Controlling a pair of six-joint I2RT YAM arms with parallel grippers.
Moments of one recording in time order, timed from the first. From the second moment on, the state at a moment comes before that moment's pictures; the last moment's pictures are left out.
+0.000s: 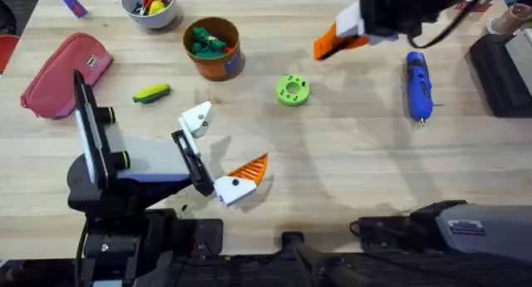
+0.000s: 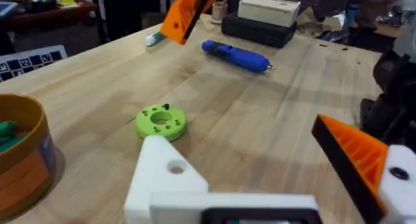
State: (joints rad) left arm 0.04 0.01 0.01 -0.12 1.09 0.02; right arm 0.27 1.49 1.47 -1.04 -0.30 0.23
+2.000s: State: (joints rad) left arm 0.04 0.01 0.01 -0.12 1.09 0.02; right arm 0.49 1.87 1.07 -0.26 -1.56 0.33
